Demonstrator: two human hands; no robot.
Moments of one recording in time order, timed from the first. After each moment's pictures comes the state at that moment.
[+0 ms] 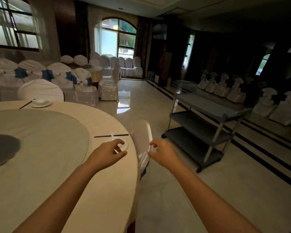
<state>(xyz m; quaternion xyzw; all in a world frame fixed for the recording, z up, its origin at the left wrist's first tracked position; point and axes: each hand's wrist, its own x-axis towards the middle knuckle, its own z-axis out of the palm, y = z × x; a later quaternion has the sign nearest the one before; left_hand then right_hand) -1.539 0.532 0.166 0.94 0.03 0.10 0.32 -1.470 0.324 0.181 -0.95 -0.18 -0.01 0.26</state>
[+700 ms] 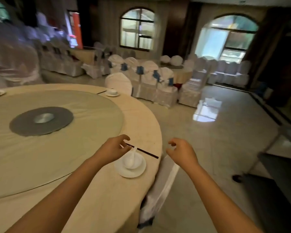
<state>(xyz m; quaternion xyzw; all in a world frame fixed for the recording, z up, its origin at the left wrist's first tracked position) -1.279 0.525 0.139 0.86 0.35 0.18 0.32 -1.077 0.377 0.156 -0.86 -0.42 0.06 0.28</state>
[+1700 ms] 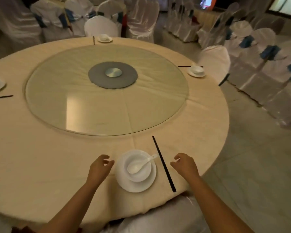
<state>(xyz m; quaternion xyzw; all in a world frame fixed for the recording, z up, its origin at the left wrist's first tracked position) -1.181 0.555 -0.041 0.36 0.80 0.30 0.37 -0.897 0.641 -0.011 -0.72 -0.63 0.29 0.05</state>
